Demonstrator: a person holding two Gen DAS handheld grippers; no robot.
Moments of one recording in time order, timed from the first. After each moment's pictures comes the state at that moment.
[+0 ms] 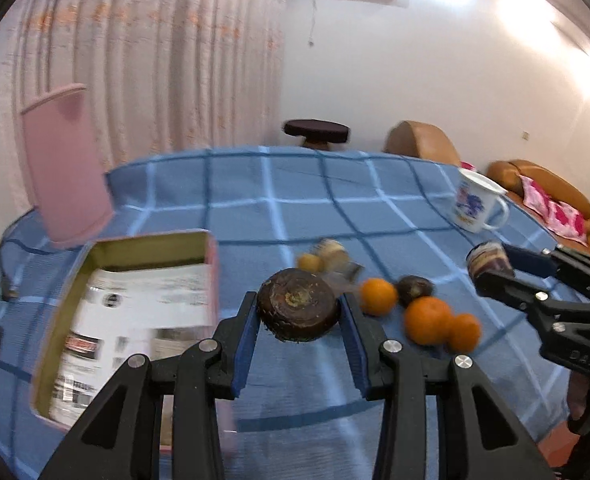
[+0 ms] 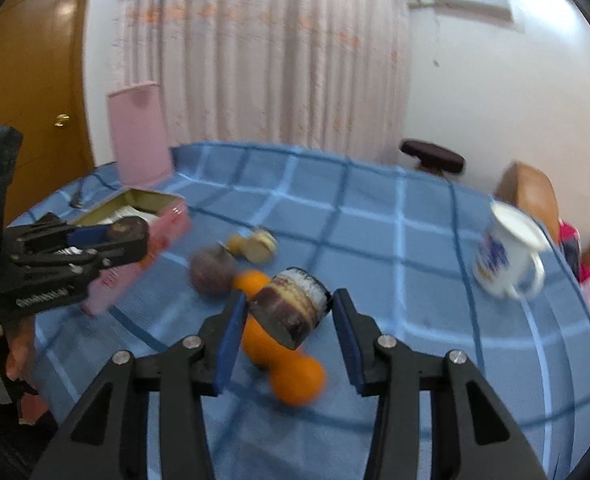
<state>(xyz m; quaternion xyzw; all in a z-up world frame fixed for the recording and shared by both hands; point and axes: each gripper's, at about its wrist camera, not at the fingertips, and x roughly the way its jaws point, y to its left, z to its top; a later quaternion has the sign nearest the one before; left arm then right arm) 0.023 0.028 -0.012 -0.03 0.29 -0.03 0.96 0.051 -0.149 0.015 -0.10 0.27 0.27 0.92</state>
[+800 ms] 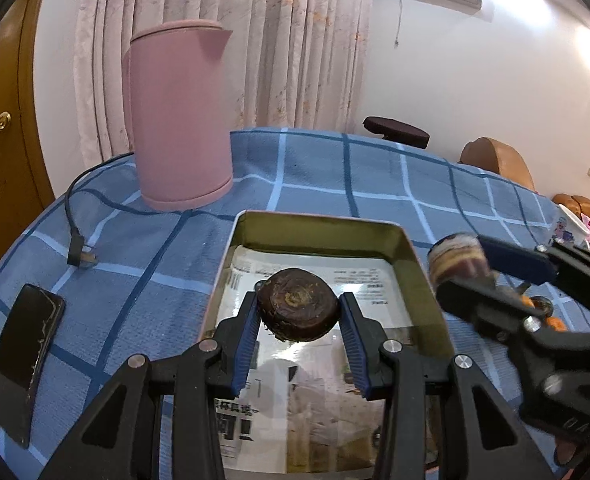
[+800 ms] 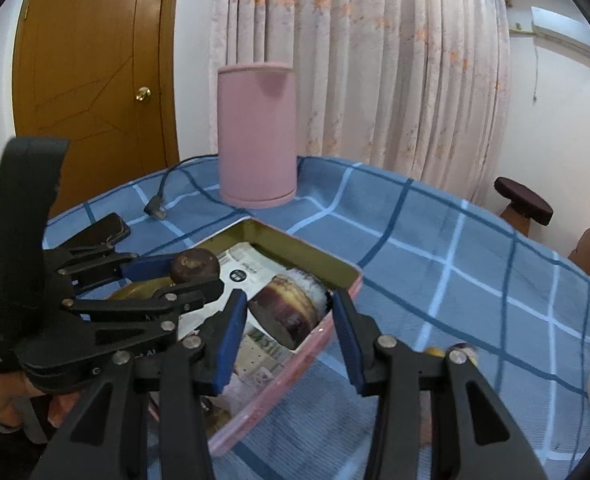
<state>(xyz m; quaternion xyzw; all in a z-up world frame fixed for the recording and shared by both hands) 0.032 0.153 -0.038 -0.08 0.32 0.08 0.94 0.074 0.034 -0.005 -0.14 0.26 0.40 0.87</state>
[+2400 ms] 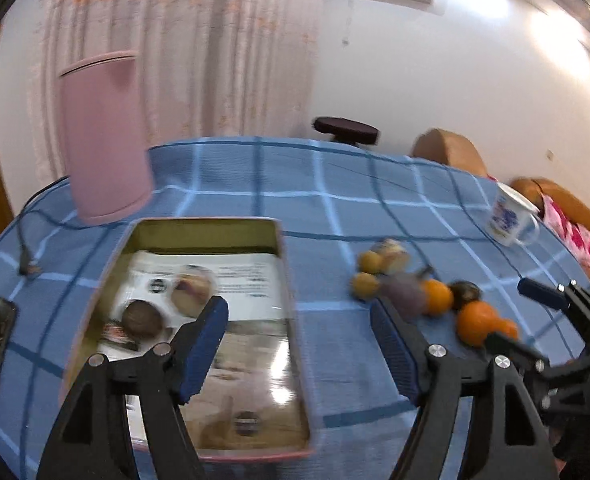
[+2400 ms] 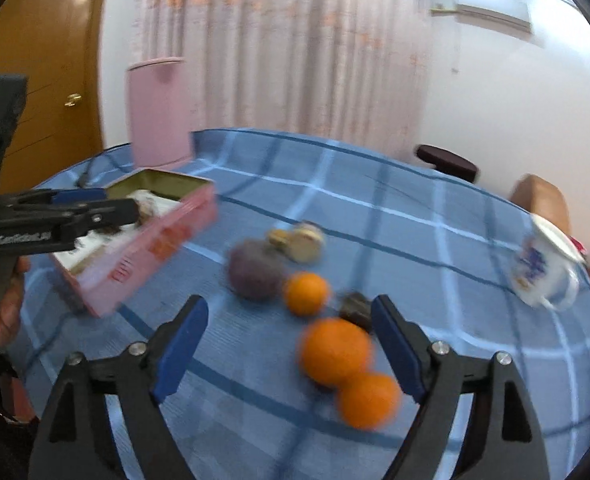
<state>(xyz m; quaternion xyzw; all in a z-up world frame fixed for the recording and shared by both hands) 0.030 0.065 -0.024 -0.06 0.31 -0.01 0.95 0.049 -0.138 -0.024 -0.12 0.28 0.24 0.92</state>
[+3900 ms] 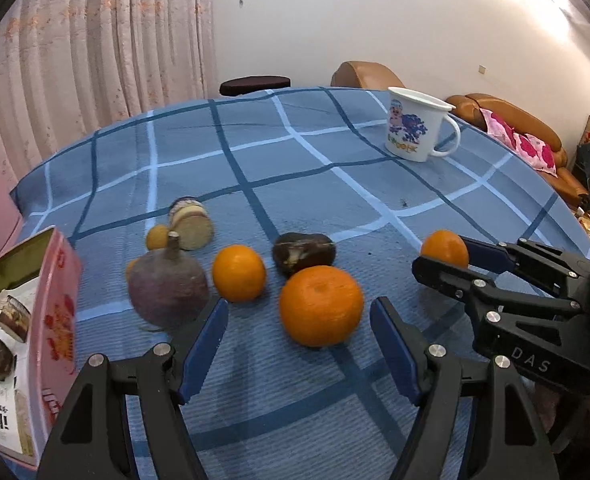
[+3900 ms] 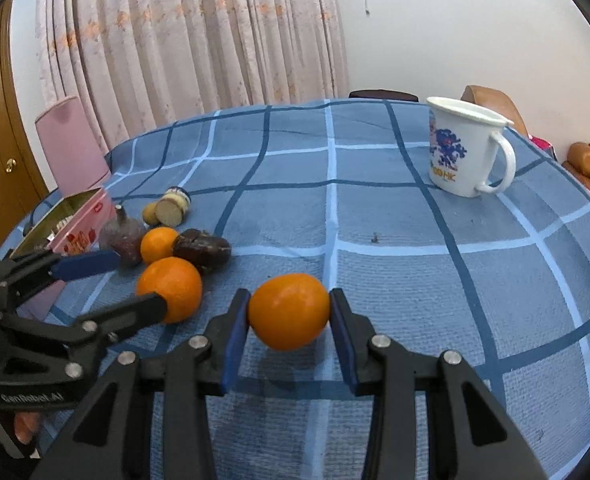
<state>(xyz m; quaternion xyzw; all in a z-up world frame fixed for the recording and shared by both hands) 0.066 -0.084 -0.054 0.03 0.37 -0.13 0.92 0.075 -0.233 -0.050 0.01 0.35 0.17 0.92</state>
